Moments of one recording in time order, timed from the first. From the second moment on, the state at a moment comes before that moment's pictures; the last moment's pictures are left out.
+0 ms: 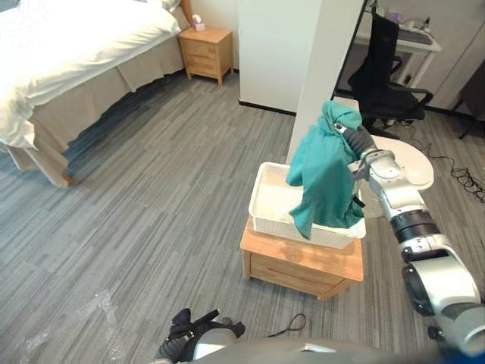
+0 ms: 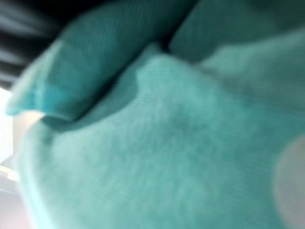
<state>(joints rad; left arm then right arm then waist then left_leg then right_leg) 0.24 0.15 0.16 0.93 -0.09 -0.04 -0.05 -0.79 -0.40 0.13 0.67 0.12 0.09 0.08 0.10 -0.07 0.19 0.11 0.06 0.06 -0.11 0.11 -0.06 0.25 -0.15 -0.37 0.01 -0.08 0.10</state>
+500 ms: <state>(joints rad) 0.04 0.27 0.21 0.76 -0.09 -0.03 -0.03 -1.15 -0.49 0.12 0.78 0.29 0.08 -0.09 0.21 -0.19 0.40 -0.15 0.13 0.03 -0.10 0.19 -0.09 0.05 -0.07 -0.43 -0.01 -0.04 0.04</state>
